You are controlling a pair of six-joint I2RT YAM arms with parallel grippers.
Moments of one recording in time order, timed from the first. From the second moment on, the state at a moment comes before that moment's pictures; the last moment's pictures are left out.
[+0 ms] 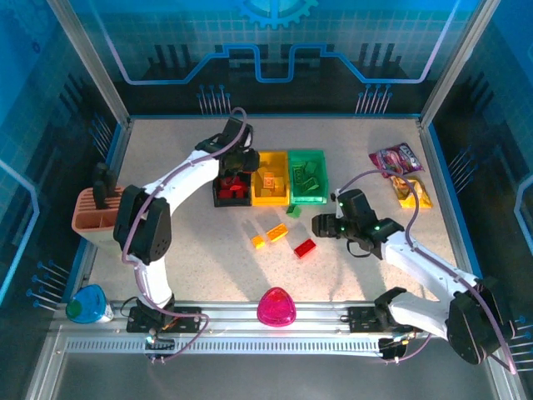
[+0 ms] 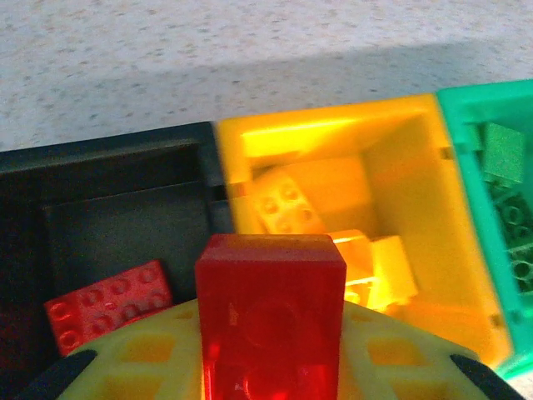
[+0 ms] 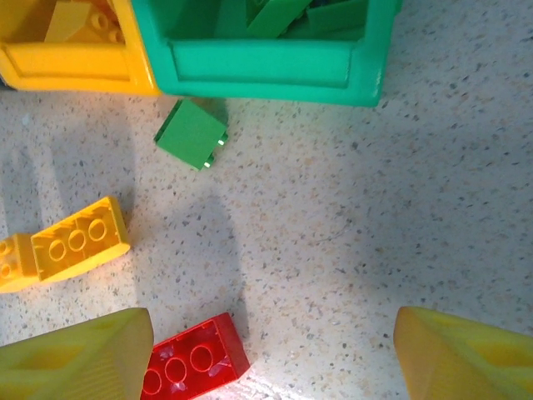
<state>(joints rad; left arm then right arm) -0.39 1.87 1.52 -0.57 -0.03 -0.35 0.49 1.10 0.62 -0.42 -0.02 0.41</state>
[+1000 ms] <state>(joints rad) -0.33 1.29 0.98 -0.46 -0.03 -0.43 0.79 1.48 0.77 -0.54 0.14 0.66</state>
